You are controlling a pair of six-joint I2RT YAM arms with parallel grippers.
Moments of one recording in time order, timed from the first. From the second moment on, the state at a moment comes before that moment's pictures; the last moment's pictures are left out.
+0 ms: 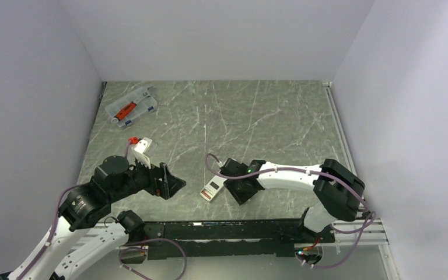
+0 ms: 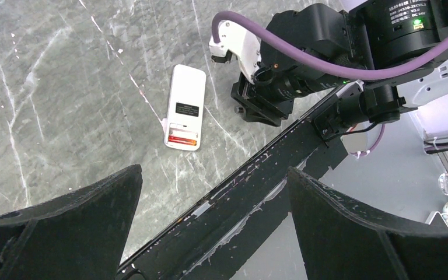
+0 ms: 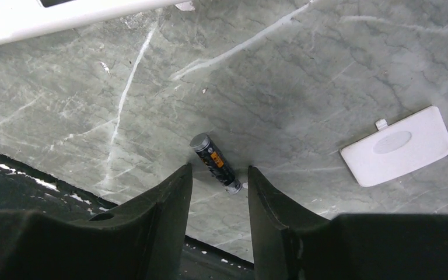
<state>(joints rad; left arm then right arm) -0.71 0.48 0.87 -0.80 0.15 -0.46 1.04 1.54 0.84 -0.62 0.07 0.39</state>
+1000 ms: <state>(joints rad) -0.71 0.50 0.87 -0.80 0.15 -0.46 1.08 1.50 0.80 -0.60 0.10 0.48</state>
